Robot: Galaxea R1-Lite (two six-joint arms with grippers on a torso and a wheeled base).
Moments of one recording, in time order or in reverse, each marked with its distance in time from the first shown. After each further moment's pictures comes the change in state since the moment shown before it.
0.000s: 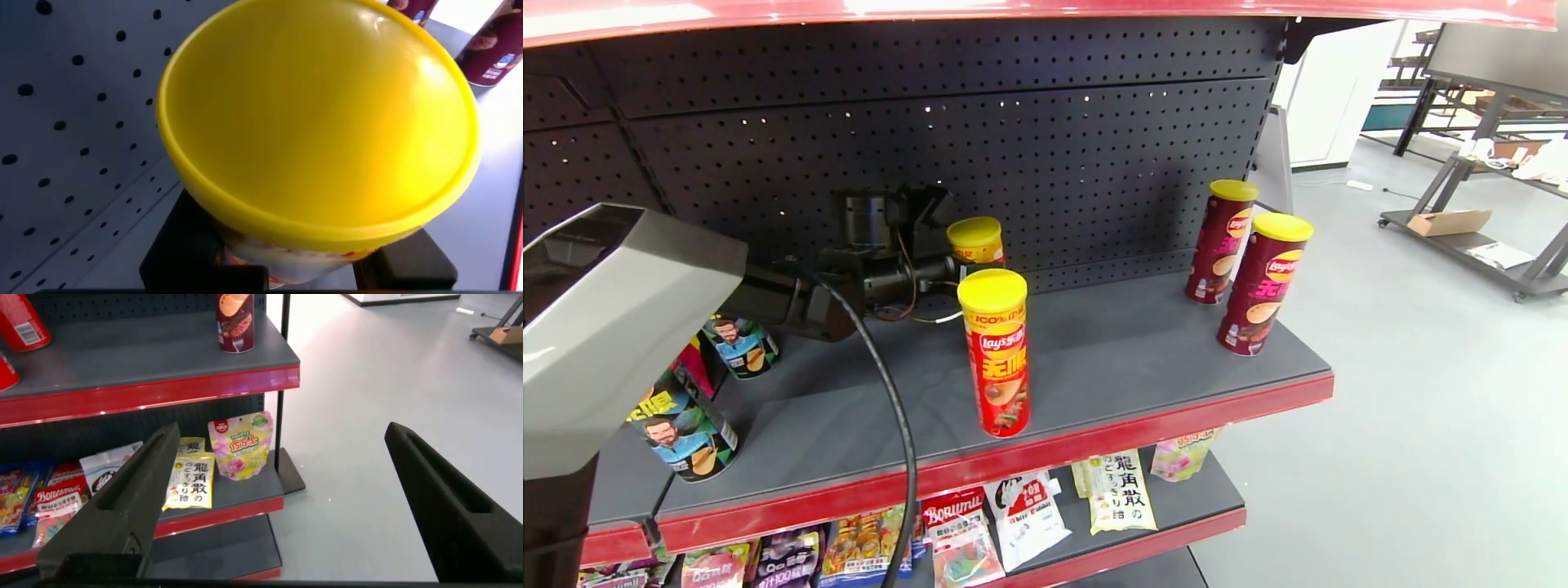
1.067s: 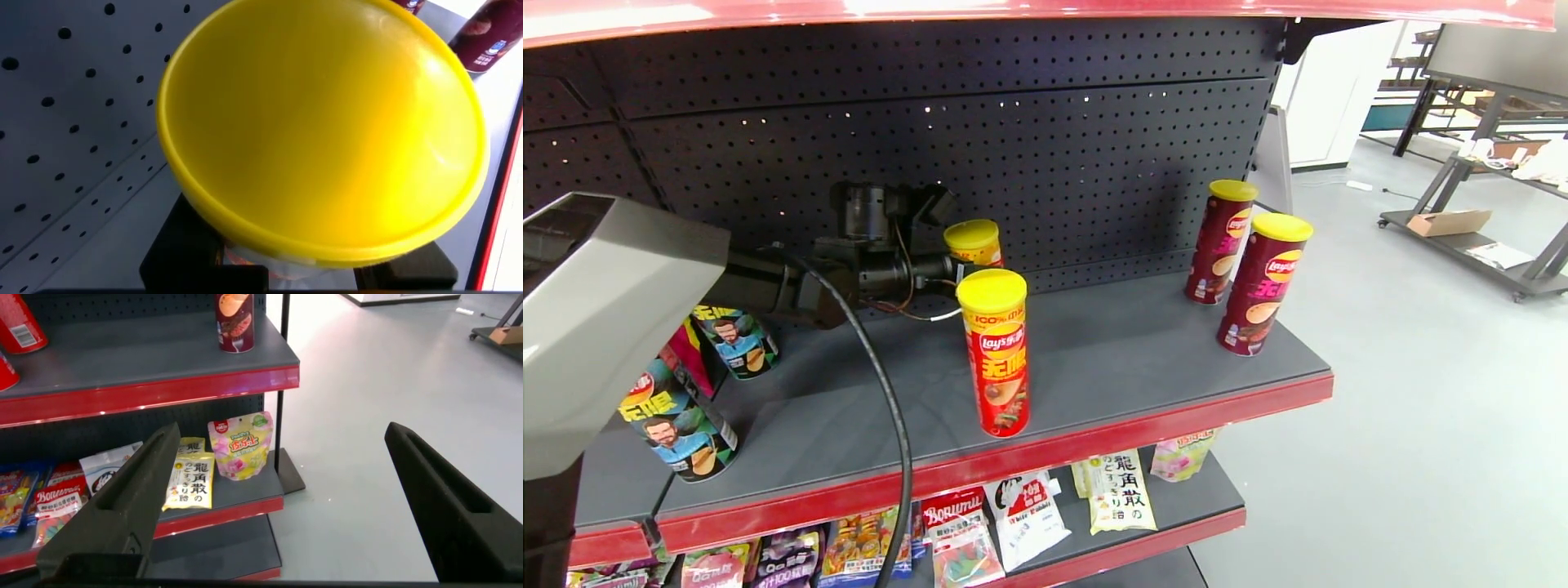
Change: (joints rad) left arm 0.006 -0.027 -0.037 0.142 -0.001 -0.001; right arm 0.000 0.000 0.000 0.000 0.000 0.000
